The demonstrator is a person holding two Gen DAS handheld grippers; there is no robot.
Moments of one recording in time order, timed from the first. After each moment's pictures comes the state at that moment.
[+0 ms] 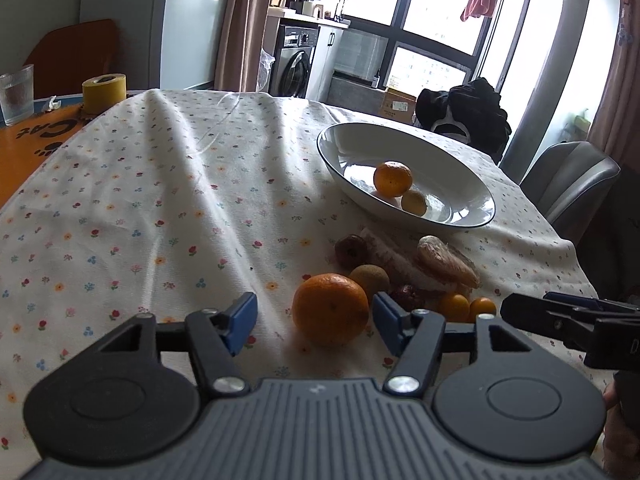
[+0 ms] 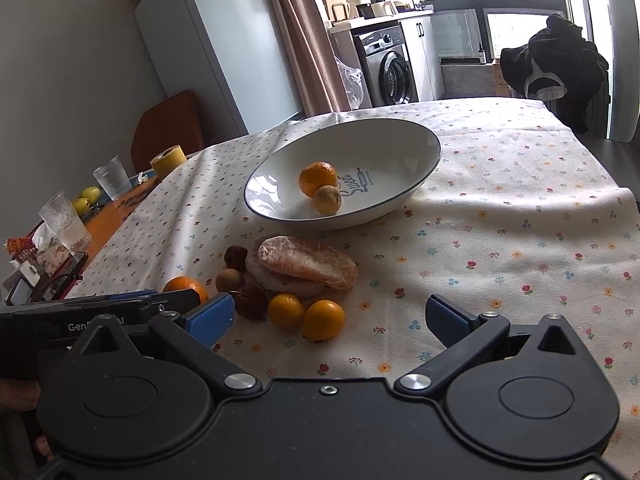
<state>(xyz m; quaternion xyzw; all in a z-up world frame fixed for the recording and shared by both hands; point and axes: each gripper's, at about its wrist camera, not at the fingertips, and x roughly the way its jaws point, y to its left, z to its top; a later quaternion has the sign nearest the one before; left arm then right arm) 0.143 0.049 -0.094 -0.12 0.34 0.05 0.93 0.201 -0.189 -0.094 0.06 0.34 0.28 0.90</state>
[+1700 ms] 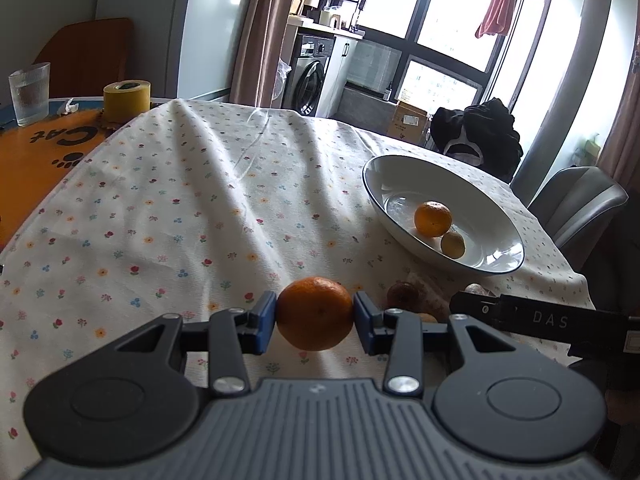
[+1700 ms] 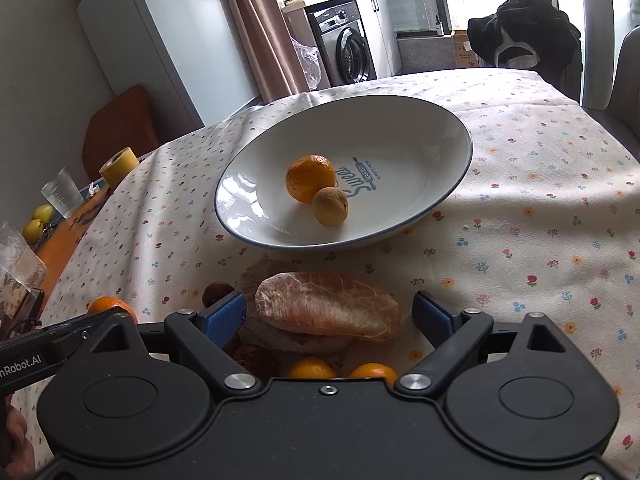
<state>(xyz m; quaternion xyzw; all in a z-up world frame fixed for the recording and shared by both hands) 0.153 0.096 -0.081 -0.14 0.33 0.06 0.93 0.239 -0.125 -0.107 0.07 0.38 0.21 0.90</state>
